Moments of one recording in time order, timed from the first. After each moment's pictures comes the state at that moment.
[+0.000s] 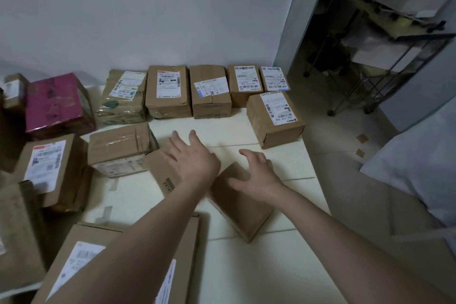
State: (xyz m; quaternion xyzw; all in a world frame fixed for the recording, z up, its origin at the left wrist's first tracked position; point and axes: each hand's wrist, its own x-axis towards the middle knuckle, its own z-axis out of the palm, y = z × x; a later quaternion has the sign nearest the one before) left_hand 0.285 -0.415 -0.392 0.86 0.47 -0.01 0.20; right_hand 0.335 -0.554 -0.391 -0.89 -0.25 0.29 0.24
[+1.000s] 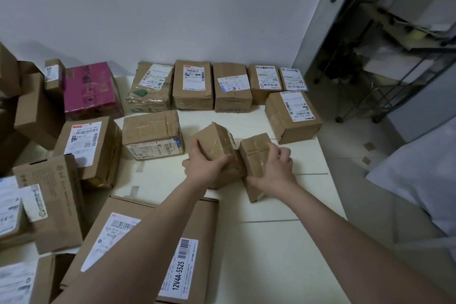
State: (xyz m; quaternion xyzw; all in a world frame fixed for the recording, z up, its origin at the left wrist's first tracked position) left_hand 0.210 -0.393 -0.403 0.66 0.49 0.02 0.57; right_hand 0.302 -0.542 -0.400 -0.94 -0.16 0.20 0.20
